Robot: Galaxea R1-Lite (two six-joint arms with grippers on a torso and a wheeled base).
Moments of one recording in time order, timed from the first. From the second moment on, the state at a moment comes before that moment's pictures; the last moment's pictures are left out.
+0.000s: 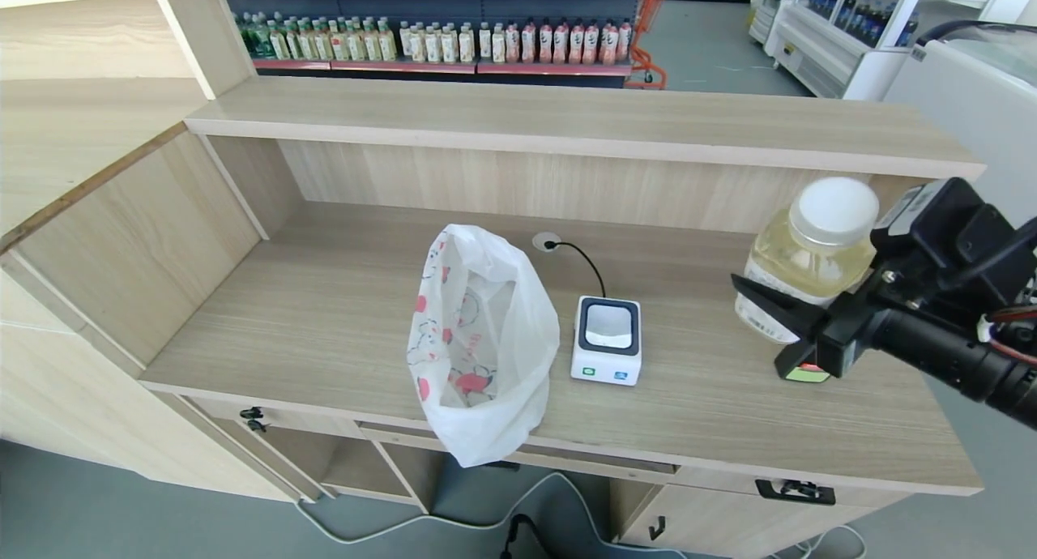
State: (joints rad) left arm -0.01 0.00 0.00 0.04 -0.04 0.04; right arm 0.44 1.36 -0.56 -0.86 0.08 -0.68
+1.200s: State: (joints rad) left arm -0.01 0.00 0.00 0.04 -0.04 0.04; right arm 0.28 2.03 -0.82 -1.48 0.56 -0.79
